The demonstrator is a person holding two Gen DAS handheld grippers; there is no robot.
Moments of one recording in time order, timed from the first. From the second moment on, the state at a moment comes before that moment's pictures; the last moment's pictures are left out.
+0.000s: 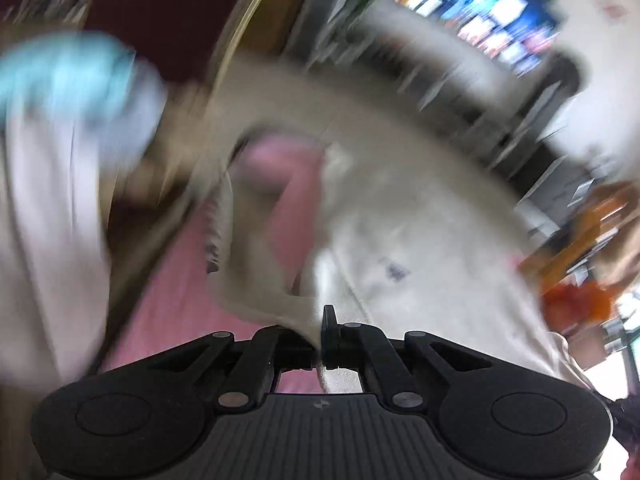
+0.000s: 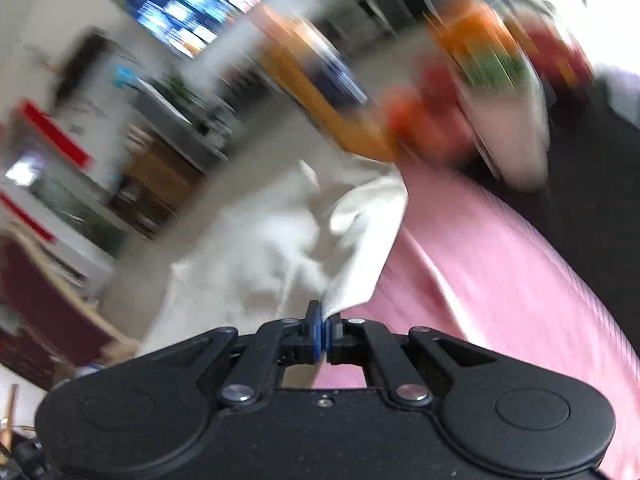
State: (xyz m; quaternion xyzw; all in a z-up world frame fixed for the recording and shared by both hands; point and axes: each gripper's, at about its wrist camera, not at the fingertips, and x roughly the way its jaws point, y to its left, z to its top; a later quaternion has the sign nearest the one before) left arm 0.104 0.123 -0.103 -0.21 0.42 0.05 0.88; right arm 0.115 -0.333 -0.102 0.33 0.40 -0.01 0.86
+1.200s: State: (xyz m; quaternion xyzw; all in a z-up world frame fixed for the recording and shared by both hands) left arm 0.018 0.109 -0.136 -0.15 0.49 0.07 0.86; right arm 0.030 -0.329 -0.135 0.30 0.47 -0.03 0.83
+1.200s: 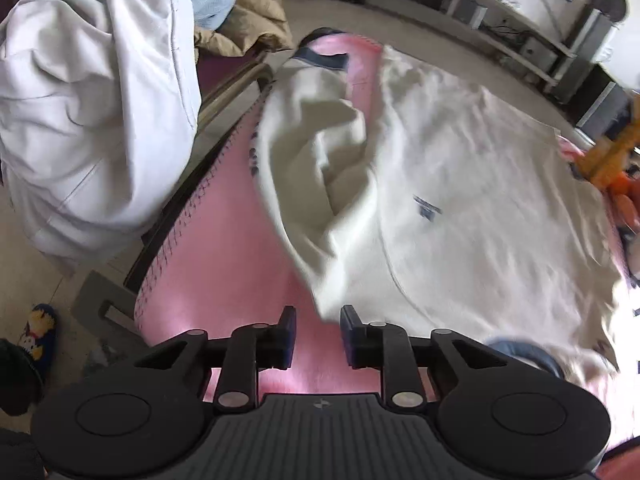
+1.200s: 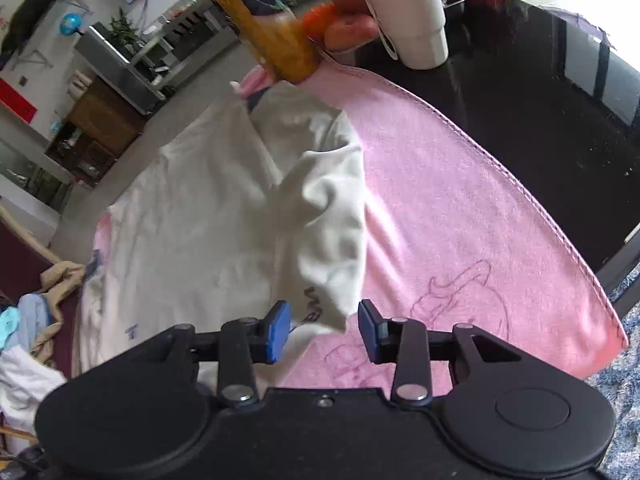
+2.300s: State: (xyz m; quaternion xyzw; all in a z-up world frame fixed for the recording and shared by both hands) left arm 0.029 0.004 -0.182 0.01 0.57 -0.06 0.82; right arm 0.041 -0.193 -0.172 0.11 0.58 0.12 0.80
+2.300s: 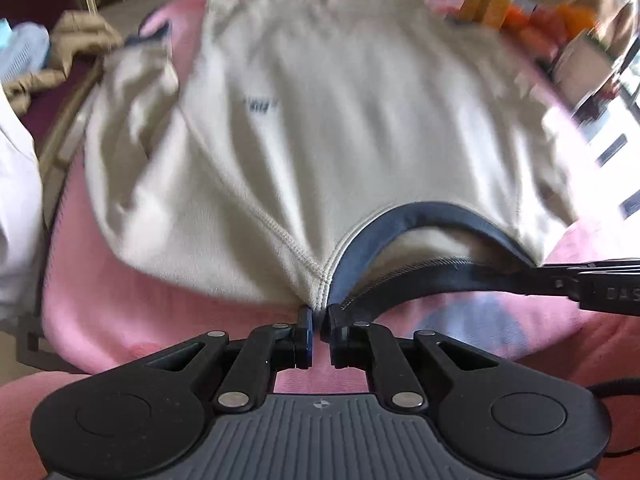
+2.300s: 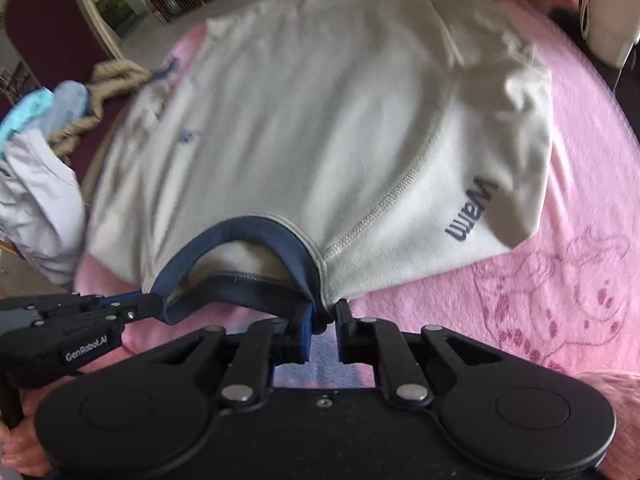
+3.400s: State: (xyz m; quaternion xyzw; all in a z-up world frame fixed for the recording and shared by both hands) left arm 0.029 0.027 -0.177 0.07 0.52 -0.03 0.85; right arm 0.039 -0.213 -0.177 0.20 0.54 0.11 0.81
